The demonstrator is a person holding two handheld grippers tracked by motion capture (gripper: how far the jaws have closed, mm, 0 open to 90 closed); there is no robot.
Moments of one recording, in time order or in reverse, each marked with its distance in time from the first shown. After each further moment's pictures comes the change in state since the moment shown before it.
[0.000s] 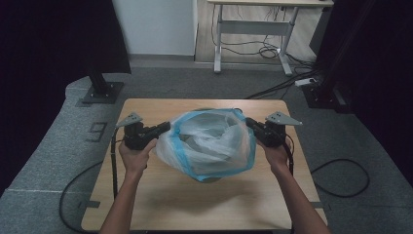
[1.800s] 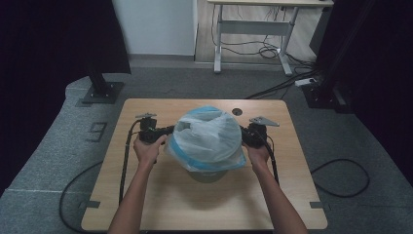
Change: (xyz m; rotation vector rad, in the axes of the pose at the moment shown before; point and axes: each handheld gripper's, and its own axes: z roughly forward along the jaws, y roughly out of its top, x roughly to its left) left arm 0.055 -0.027 0.072 0.182 0.011 -0.200; right arm -0.005 -0.051 0.072 0.125 -0.039 0.164
